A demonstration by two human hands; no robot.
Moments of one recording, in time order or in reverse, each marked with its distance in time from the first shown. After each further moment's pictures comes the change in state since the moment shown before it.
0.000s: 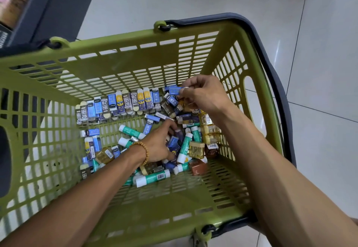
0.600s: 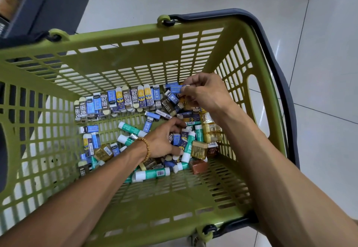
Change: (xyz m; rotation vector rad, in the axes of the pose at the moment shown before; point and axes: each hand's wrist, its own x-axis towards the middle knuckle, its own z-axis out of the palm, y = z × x) left_hand 0.011 -0.001 0.008 -0.314 -0.042 0.035; right_hand 0.001 0.001 0.002 -0.011 0.013 -0.002
